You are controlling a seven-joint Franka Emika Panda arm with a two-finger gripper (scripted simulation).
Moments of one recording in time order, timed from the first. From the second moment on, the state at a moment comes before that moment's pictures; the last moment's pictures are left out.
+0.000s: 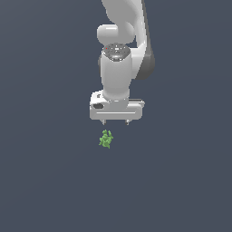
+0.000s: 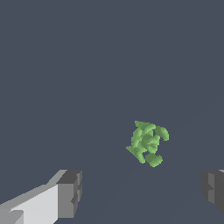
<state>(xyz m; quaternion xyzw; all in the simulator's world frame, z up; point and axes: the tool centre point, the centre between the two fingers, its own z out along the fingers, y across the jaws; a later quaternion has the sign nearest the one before) 0.011 -0.001 0.194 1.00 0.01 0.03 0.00</state>
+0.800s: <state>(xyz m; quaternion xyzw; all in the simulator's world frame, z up) 0.014 0.020 0.204 1.00 0.01 0.03 -0.01</state>
